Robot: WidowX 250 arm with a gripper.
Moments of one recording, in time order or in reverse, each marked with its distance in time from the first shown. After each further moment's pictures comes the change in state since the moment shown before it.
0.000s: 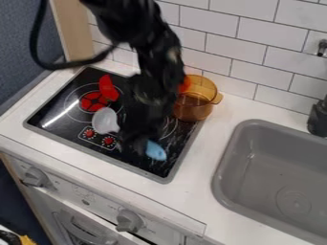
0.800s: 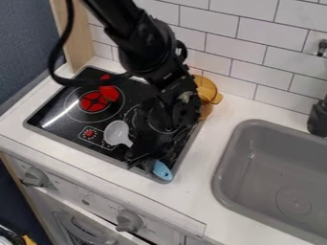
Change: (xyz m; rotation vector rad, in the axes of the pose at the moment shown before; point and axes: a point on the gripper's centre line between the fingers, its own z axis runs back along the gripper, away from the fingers) arm -0.018 -0.003 -0.018 -0.014 -0.039 -0.087
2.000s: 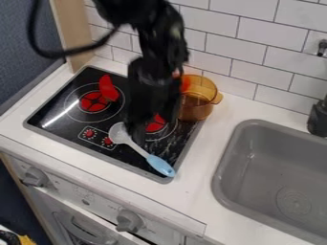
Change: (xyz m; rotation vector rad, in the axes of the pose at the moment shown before) arm 0.042 -0.012 0.052 -0.052 0.107 0.130
